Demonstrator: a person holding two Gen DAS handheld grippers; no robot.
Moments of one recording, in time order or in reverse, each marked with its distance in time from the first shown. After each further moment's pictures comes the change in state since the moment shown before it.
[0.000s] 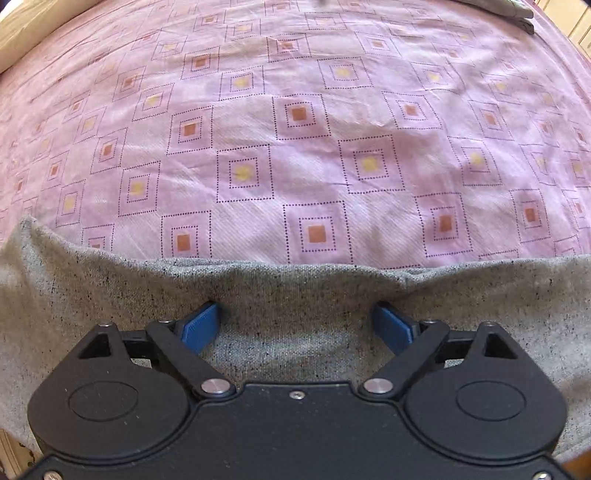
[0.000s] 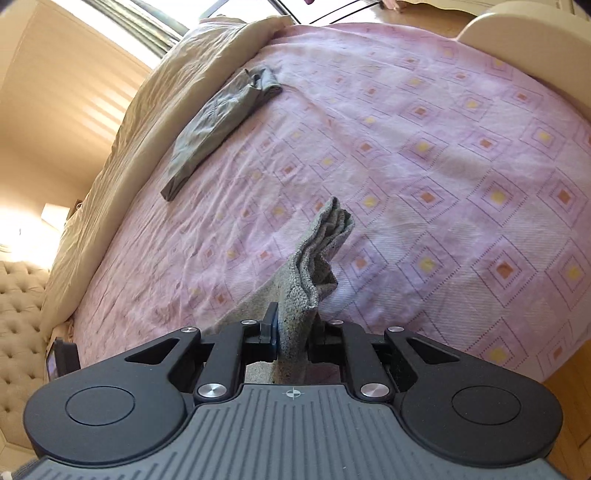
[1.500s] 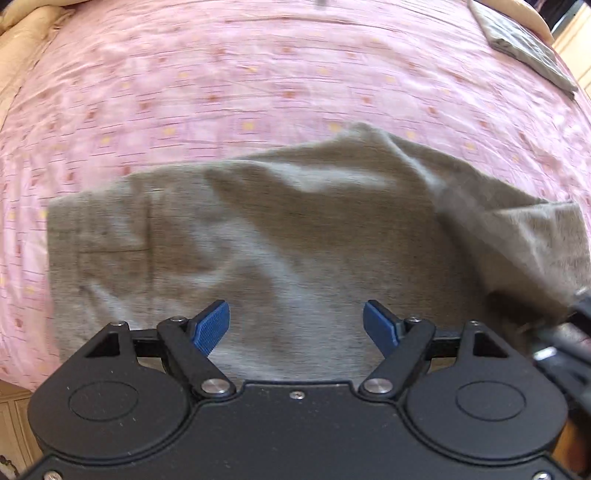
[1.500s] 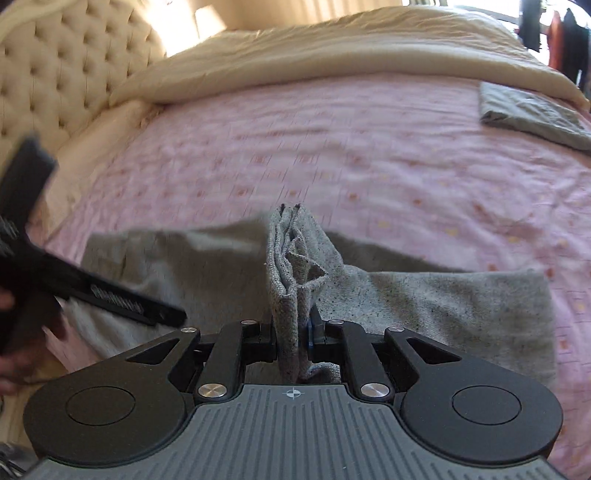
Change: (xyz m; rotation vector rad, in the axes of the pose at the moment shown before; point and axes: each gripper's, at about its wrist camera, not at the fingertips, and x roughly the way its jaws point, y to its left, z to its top) left arm -0.064 0.330 -0.084 -0.092 -0.034 -0.091; right arm 0.161 0.350 -0.274 -0.798 0.181 -0.033
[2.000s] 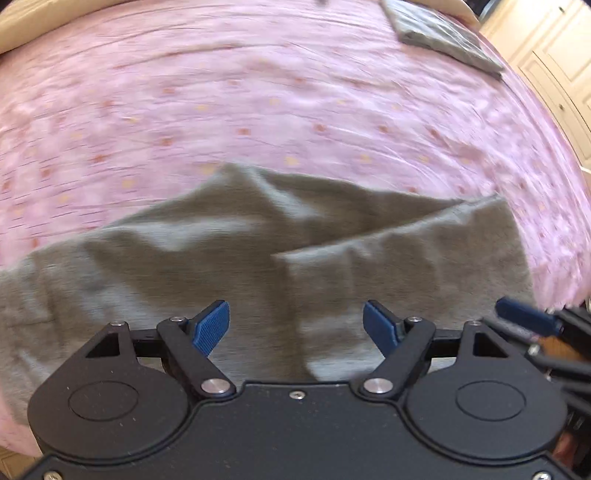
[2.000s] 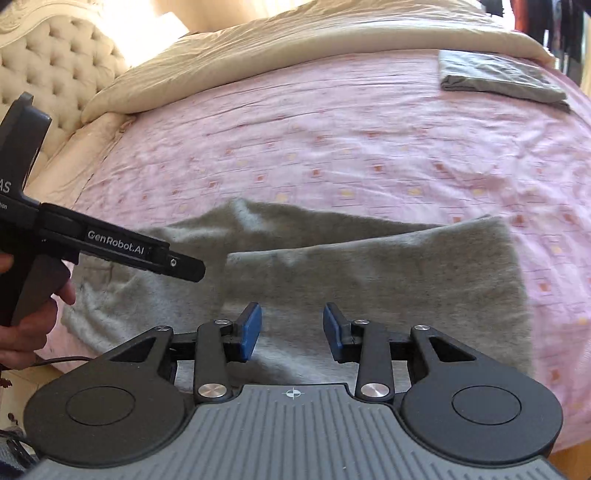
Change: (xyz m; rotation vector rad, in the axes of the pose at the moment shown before) left arm 0.004 -0.082 0.019 0.178 -0.030 -0.167; right arm -0.065 -0.054 -0.016 0.197 -0.056 -0.060
